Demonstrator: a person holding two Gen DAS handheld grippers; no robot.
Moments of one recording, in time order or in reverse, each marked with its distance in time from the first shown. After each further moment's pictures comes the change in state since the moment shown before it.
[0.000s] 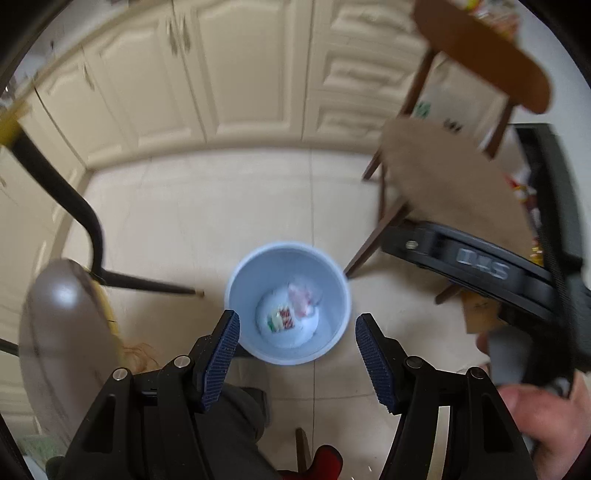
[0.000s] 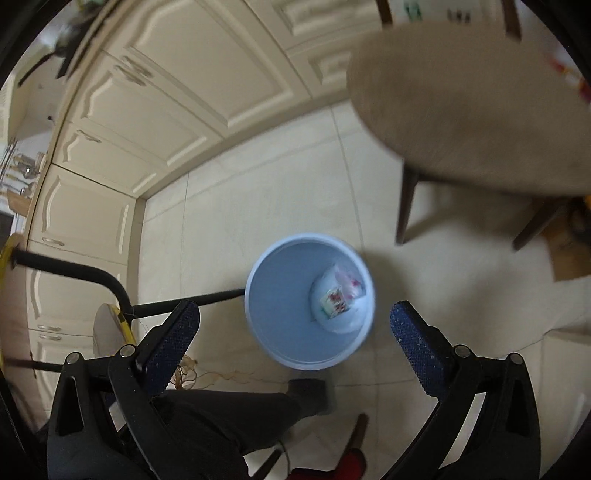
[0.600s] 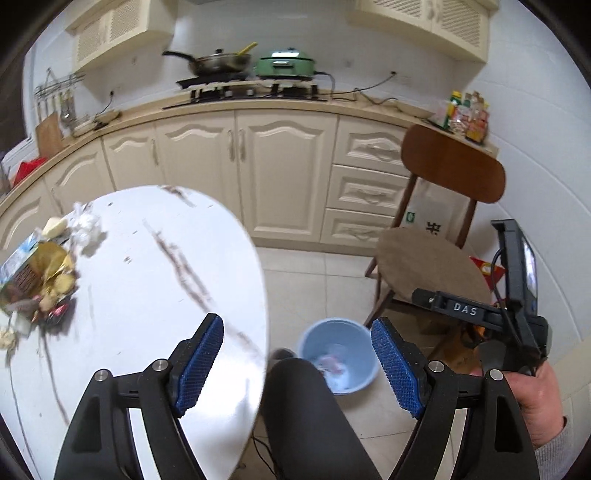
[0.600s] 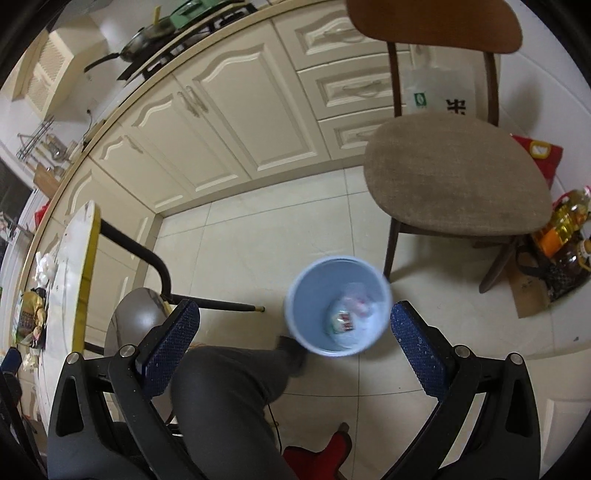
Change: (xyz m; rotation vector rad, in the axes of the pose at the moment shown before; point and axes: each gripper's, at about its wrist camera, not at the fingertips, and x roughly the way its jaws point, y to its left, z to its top) left arm -0.221 0.081 -0.127 -0.082 -0.369 0.012; right arm -0.144 0.059 -0.058 -0.148 -0.189 -0.023
